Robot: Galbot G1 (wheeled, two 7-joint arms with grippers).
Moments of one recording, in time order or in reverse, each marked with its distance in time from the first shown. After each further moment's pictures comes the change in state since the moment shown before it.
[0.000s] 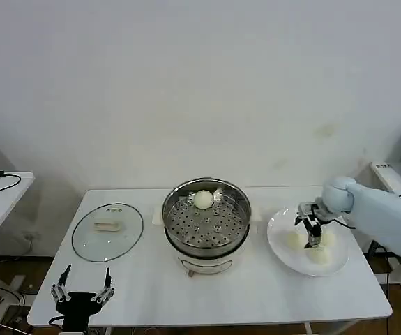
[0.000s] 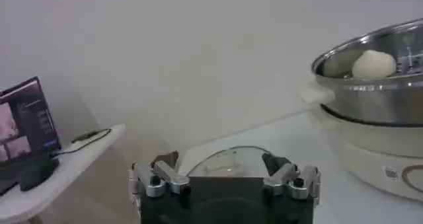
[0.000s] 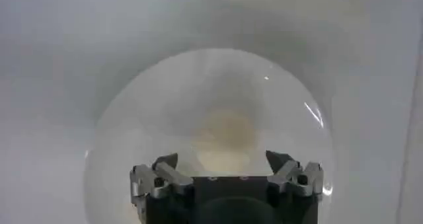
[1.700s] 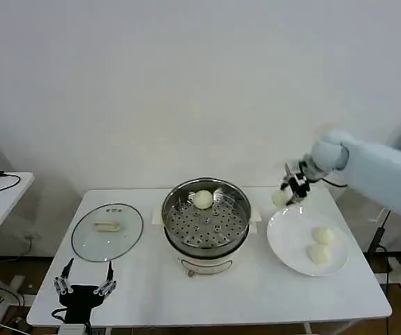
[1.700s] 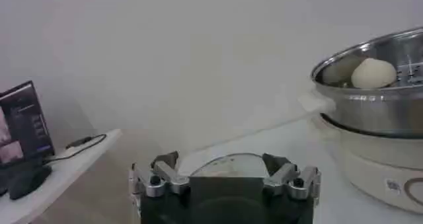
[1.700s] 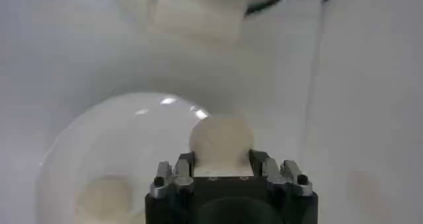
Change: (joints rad) left arm -0.061 0.019 0.009 0.015 -0.020 0.019 0.005; right arm 0.395 0.057 -0.168 0.148 0.157 -0.071 -0.017
